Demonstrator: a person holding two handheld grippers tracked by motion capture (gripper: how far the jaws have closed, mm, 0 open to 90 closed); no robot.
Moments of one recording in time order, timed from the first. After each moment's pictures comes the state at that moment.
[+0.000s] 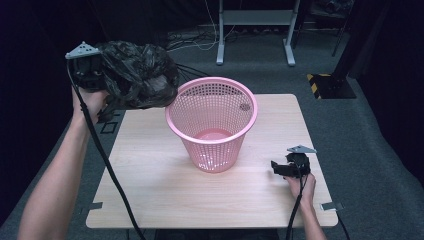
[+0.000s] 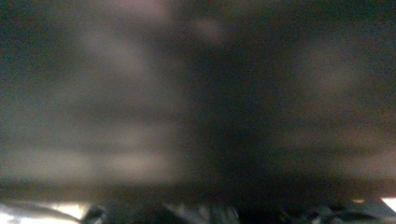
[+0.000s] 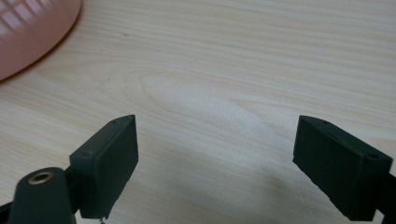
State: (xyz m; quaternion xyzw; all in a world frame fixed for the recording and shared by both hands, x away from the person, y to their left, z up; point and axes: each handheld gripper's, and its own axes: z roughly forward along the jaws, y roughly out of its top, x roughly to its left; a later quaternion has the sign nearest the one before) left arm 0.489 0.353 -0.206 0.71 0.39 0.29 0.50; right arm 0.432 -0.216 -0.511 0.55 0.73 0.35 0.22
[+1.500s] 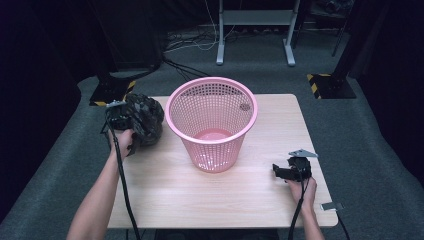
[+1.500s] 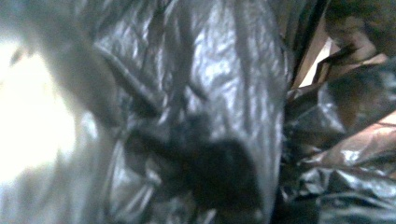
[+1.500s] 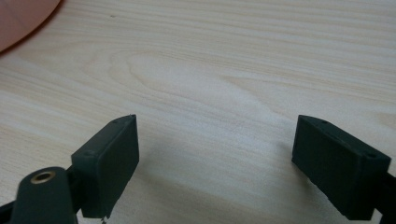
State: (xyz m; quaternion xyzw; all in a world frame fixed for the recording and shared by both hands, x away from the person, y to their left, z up) left arm 0.549 0.371 -0.421 0.66 0.55 0.18 0.48; right arm 0.427 -0.222 -0.526 0.55 0.72 0.35 0.22
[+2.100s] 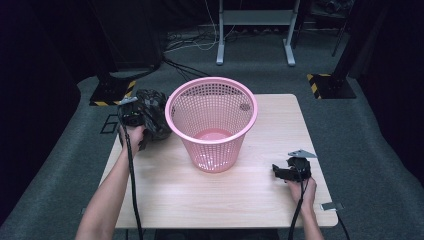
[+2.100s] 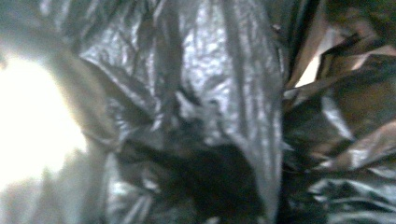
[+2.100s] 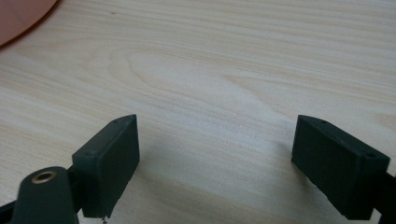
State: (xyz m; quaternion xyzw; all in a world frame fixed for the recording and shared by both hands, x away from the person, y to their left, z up) left arm 0.562 0.341 -0.421 0.67 0.52 0.19 0.49; right arm 0.426 -0.221 -0.527 0.55 0.73 0.34 0.23
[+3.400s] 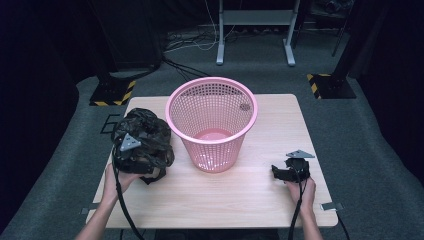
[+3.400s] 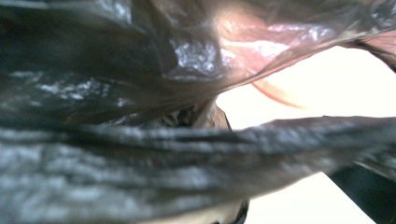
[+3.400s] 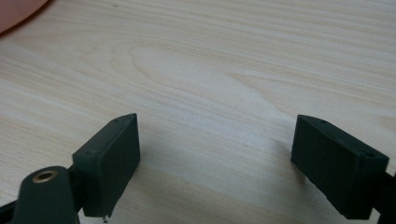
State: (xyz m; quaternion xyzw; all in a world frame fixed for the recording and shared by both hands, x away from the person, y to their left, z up) left arm 0.401 0.318 -0.422 0.79 0.43 0.23 0.36; right arm 0.425 -0.216 -0.527 0.54 0.74 0.33 0.24
